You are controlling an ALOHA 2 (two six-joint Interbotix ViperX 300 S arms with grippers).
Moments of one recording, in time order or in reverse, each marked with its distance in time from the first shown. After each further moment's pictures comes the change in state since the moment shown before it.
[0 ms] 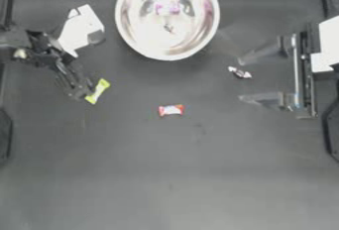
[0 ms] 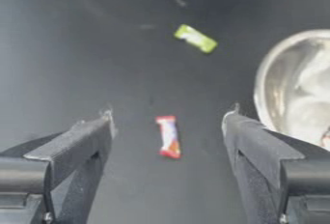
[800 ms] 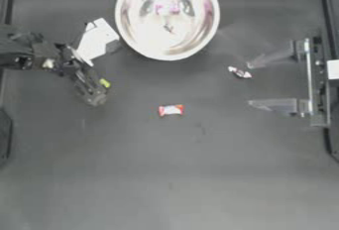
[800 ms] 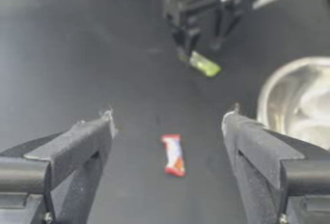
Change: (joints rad) left arm -0.020 0.215 0.005 0.014 -0.133 -0.101; right arm 0.054 -0.072 0.055 0.000 -0.075 -0.002
